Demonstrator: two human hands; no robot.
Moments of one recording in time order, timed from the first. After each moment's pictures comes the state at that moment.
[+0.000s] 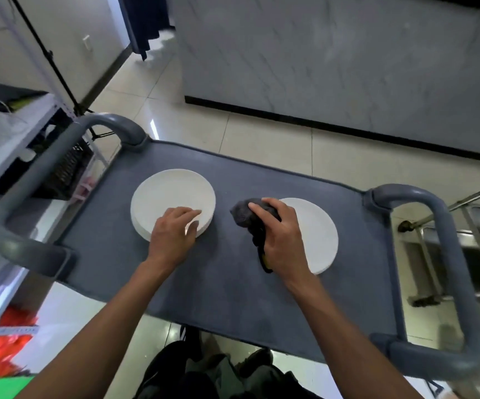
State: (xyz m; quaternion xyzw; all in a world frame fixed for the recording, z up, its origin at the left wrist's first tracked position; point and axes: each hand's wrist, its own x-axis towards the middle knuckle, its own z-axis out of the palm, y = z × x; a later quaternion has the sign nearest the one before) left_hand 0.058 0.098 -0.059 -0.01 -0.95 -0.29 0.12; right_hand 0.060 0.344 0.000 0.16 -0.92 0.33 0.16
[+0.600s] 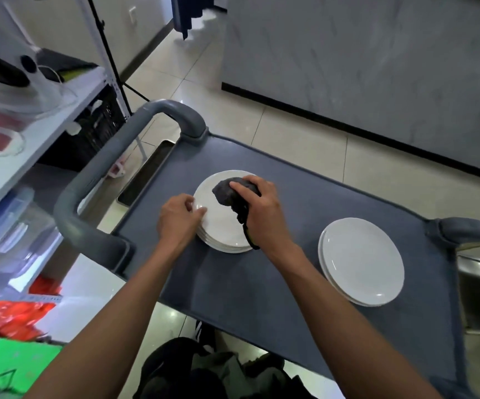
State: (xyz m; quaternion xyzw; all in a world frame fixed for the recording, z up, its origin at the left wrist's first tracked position) left_hand 0.025 -0.028 -0.075 0.27 -0.88 -0.39 0.03; right_hand -0.015 0.162 -0.025 0.21 -0.93 0.31 0.02
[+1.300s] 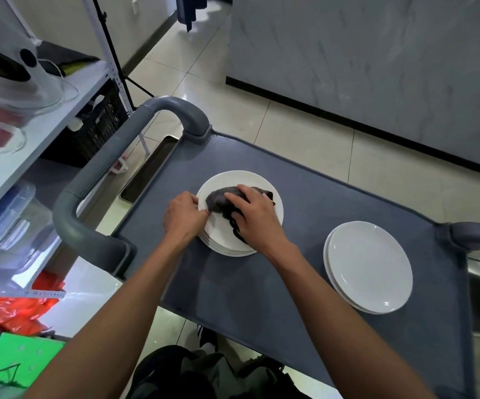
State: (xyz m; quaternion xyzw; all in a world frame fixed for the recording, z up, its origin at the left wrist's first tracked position) left_hand 0.003 -0.026 -0.072 0.31 -0.87 -0.38 -0.04; right_hand -0.029 0.153 -0.051 0.28 -0.93 0.22 -0.04
